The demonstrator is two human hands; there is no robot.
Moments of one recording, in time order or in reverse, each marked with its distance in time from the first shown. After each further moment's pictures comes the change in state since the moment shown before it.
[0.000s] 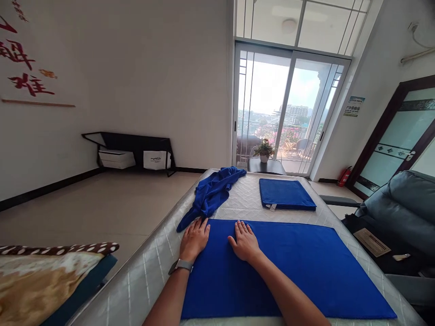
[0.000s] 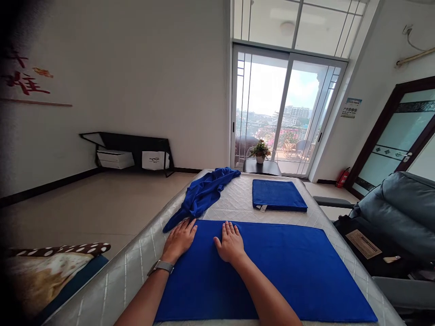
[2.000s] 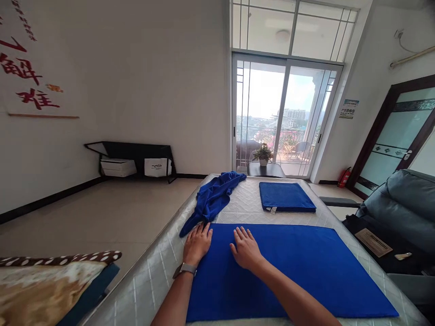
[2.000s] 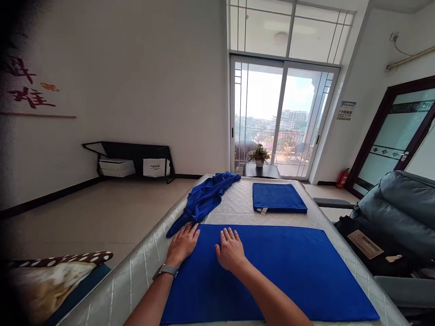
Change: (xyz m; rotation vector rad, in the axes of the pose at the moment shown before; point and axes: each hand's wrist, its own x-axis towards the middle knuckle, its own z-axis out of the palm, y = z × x) left_hand 0.001 0.008 -0.008 -0.008 -0.008 -0.048; right_hand -0.020 -0.016 -0.007 -0.061 0.122 -0.059
